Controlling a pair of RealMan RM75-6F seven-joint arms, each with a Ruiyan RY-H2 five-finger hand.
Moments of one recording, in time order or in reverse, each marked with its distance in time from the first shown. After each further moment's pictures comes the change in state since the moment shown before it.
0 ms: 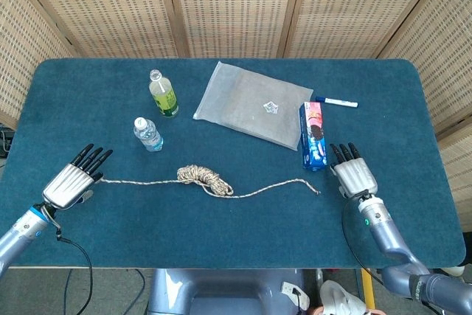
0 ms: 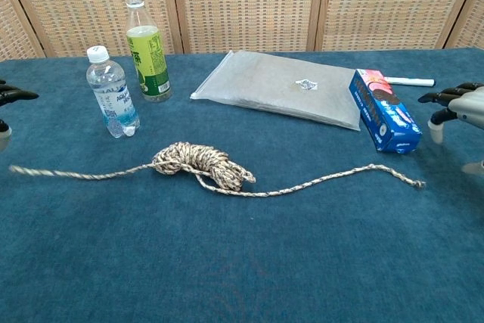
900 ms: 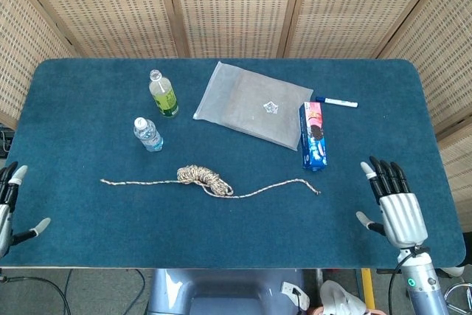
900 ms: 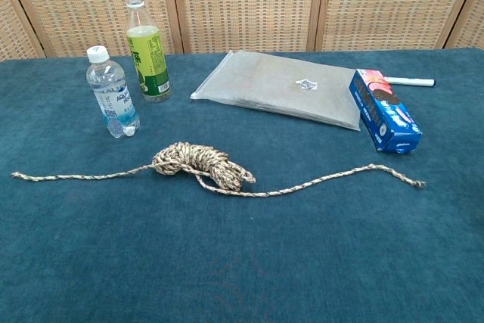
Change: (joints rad) left arm 0.362 0.445 -0.120 -1.159 -0.272 0.260 0.276; right arm -0.357 0.181 -0.064 -0.361 -0.350 0.593 0.283
